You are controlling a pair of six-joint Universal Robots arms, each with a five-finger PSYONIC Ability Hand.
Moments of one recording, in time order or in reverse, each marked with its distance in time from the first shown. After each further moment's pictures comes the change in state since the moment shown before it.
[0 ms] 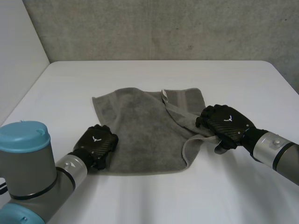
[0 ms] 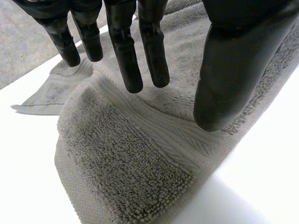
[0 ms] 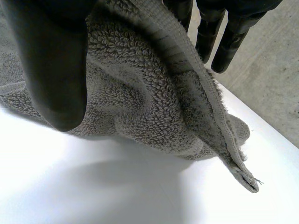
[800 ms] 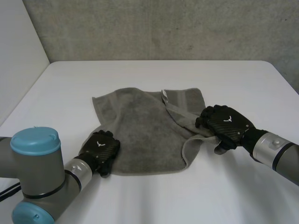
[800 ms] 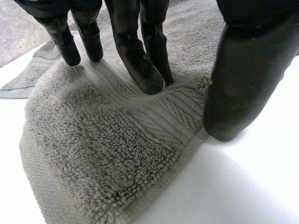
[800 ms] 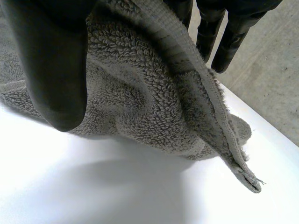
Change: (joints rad) left arm -0.002 -0.115 0.019 0.061 0.003 0.007; right arm 0.001 0.003 0.000 0.001 -0.001 0.000; left_hand 0.368 0.622 0.000 0.000 0.373; right_hand 0.000 0.000 0.000 0.000 0.000
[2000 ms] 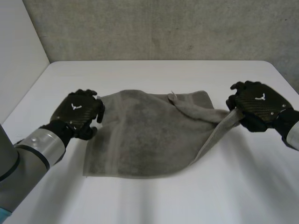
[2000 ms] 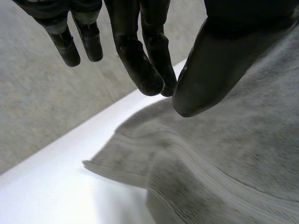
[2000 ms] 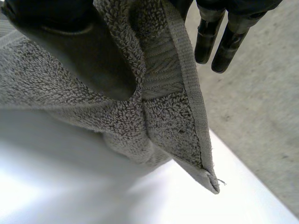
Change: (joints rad) left arm 0.117 0.361 -0.016 -0.088 0.126 -0.088; right arm -0.137 -0.244 0.022 0.100 -0.012 0.013; left_hand 0.000 0.003 0.000 0.000 0.000; right_hand 0.783 0.743 0.000 0.000 0.821
